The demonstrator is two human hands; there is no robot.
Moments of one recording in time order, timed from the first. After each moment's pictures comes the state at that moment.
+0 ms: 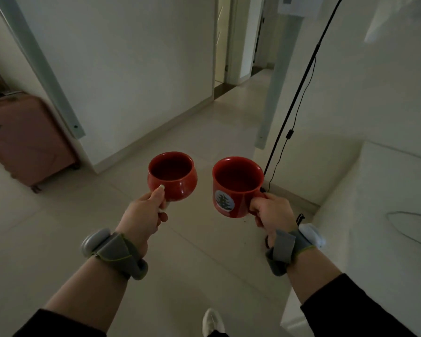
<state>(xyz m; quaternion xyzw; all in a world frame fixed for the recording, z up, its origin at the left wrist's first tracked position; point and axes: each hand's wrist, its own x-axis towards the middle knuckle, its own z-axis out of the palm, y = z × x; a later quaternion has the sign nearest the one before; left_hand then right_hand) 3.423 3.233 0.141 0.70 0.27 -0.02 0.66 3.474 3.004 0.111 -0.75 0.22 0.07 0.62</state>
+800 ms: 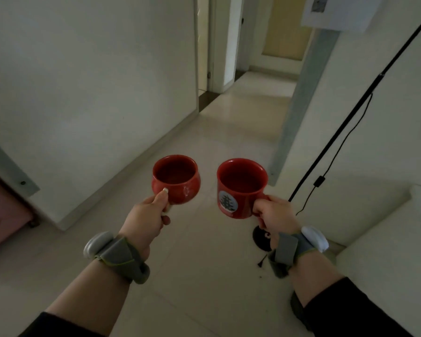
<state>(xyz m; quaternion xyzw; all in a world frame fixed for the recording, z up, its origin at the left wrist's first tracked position) 3.867 3.346 0.137 0.73 0.23 -0.06 0.64 3.881 3.107 0.117 -0.77 0.23 0.01 0.60</state>
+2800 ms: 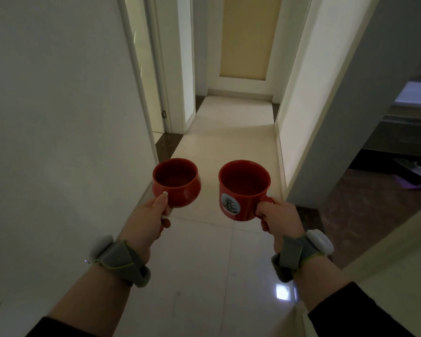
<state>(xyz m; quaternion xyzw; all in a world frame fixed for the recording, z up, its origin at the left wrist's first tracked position) 4.909 3.303 0.155 0.75 0.09 -0.13 0.64 4.860 3.076 0.141 -0.71 0.33 -0.09 0.61</state>
